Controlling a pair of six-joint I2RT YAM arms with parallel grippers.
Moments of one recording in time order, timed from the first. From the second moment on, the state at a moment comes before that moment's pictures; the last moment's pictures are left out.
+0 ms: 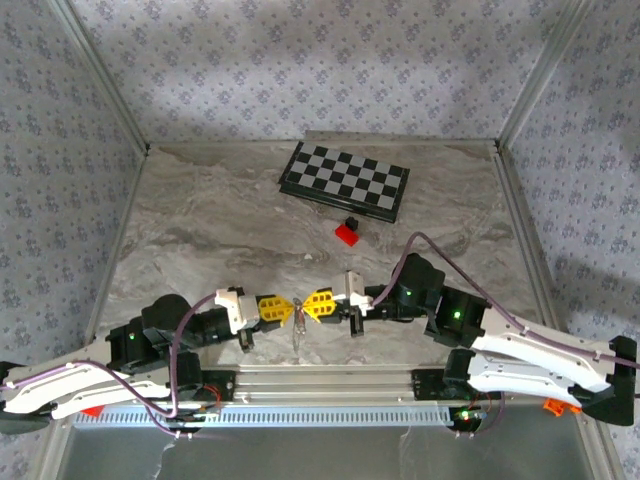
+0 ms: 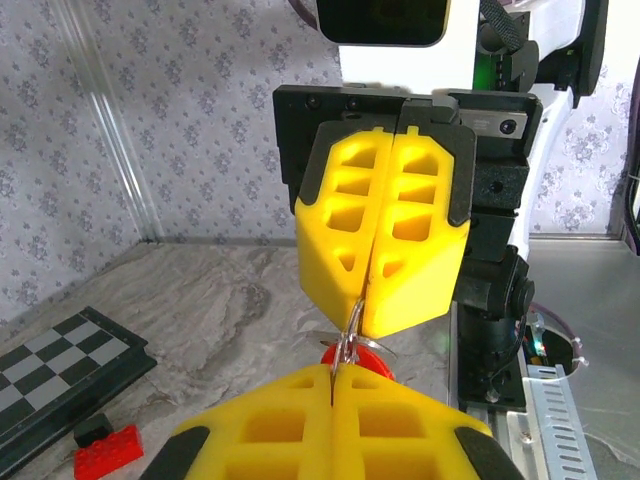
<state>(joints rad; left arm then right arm) -1.30 0.44 0.60 -0.17 0.01 0.10 1.16 0.87 0.79 -0.01 -0.42 -0.22</state>
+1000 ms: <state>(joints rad) -1.31 0.43 0.61 -0.19 0.01 0.08 1.23 0.85 0.81 -0.11 -0.29 -0.35</state>
